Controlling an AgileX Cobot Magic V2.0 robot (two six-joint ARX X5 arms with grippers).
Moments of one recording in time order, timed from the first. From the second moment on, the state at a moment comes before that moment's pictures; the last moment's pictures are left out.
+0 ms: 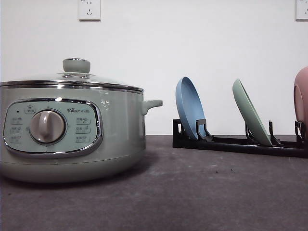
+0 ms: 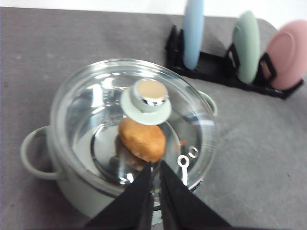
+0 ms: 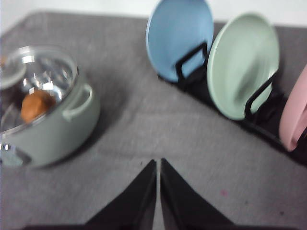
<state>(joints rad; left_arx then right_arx) -0.03 0.73 1.06 -0.87 0.47 0.00 0.01 0.71 1.04 -0.86 -0.42 -0.03</state>
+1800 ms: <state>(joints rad) -0.05 0.73 1.06 -0.87 0.47 0.02 0.03 1.53 1.64 -0.73 -0.37 0.13</state>
